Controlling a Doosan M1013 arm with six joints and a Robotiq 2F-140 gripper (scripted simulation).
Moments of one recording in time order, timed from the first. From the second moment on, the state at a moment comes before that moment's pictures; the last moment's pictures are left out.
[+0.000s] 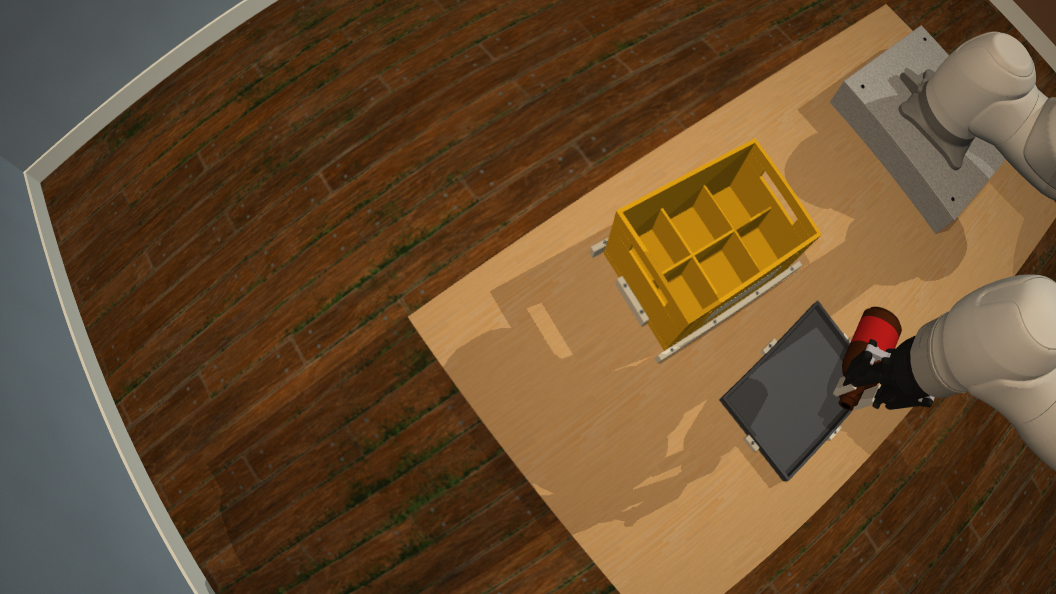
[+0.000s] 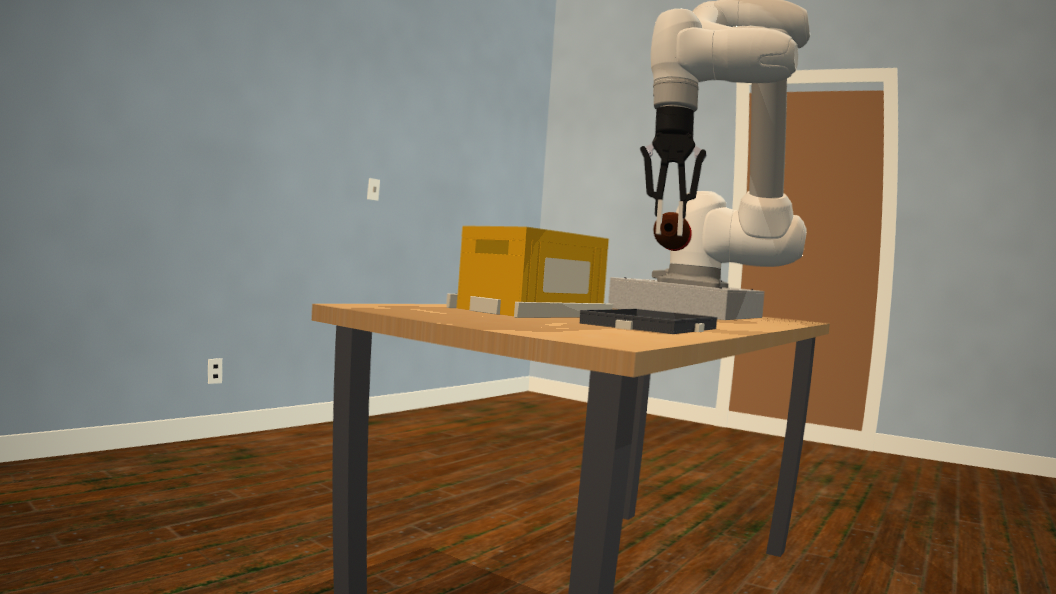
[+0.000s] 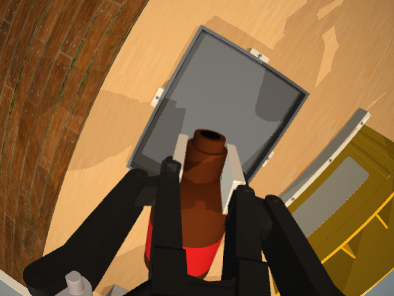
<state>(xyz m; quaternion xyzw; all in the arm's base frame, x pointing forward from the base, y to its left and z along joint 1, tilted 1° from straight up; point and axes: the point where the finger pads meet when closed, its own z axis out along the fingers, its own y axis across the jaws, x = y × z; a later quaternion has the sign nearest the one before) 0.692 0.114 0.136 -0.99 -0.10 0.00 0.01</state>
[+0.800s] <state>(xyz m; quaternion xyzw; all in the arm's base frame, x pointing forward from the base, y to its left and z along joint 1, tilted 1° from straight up) 0.692 0.114 0.136 -1.00 -0.02 0.00 0.01</state>
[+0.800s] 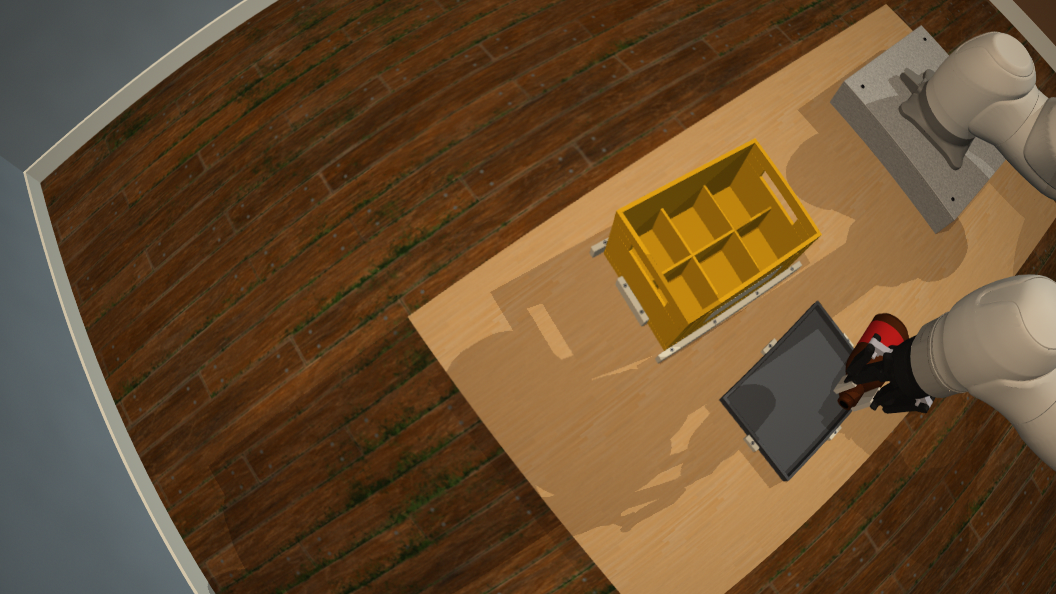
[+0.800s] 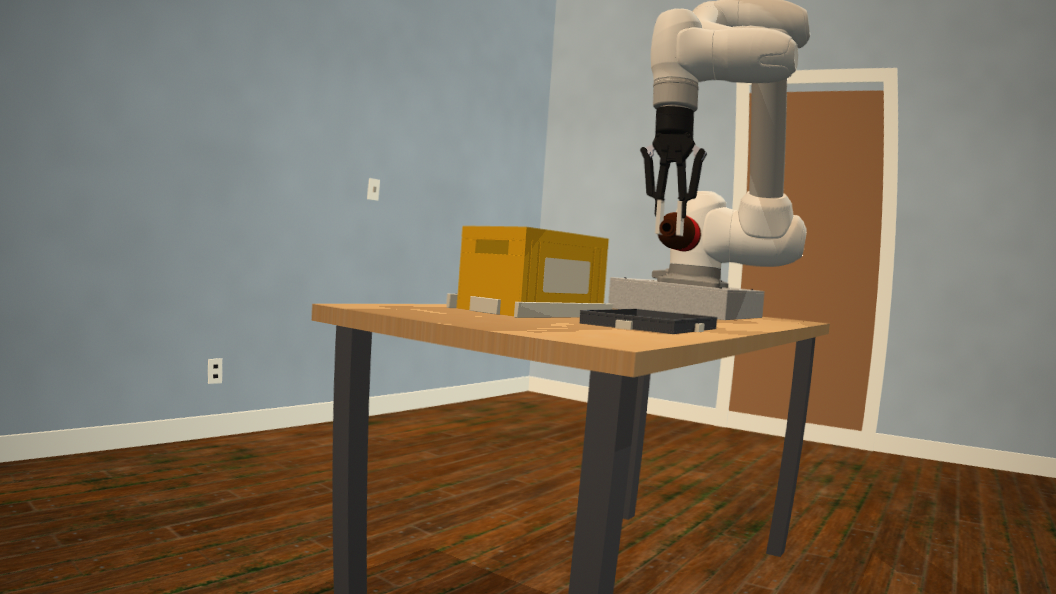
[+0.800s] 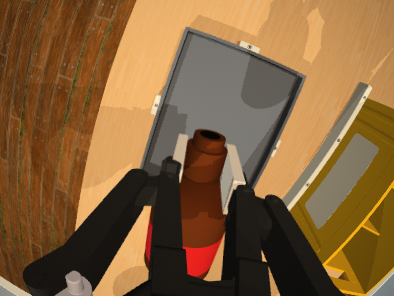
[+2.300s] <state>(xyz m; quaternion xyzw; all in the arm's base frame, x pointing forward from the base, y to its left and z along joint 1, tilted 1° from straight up) 0.692 0.114 0.136 -1.00 0.03 0.00 0.01</state>
